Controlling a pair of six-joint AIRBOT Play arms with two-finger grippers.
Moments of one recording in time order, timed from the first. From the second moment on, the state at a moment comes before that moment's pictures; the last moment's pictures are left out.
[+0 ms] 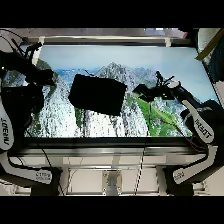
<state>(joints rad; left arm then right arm) 0.12 -1.59 1.84 1.22 -1.70 -1.37 0.01 -1.70 1.21 -0.58 0.87 1.27</state>
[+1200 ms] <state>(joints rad) 0.07 -1.59 1.84 1.22 -1.70 -1.38 0.20 -1.96 1.24 0.02 0.97 1.06</state>
